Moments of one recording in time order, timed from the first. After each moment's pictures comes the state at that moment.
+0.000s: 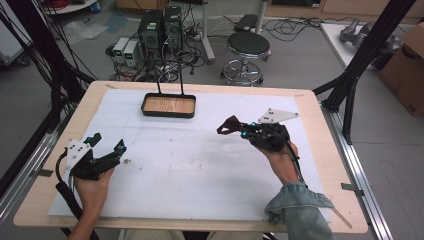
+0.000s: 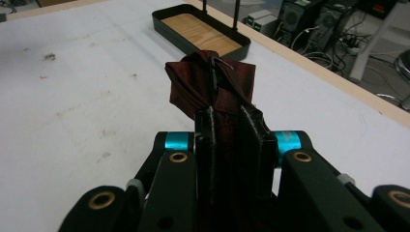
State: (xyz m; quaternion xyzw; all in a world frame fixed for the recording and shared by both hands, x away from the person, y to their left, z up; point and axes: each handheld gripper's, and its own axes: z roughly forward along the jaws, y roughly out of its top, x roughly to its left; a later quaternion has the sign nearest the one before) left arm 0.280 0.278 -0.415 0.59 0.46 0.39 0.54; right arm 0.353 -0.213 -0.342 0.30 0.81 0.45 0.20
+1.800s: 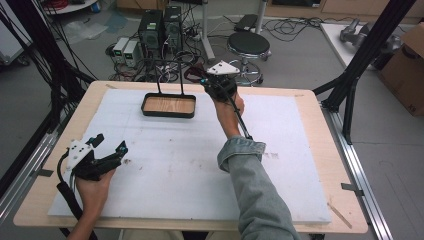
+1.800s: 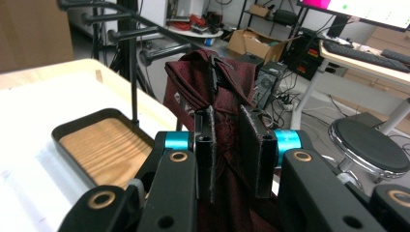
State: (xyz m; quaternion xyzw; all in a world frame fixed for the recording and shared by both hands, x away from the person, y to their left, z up) left arm 0.281 0.278 -0.420 0.60 0.45 0.37 0.54; right arm 0.484 -0.087 -0.319 0.32 0.74 0.49 0.34
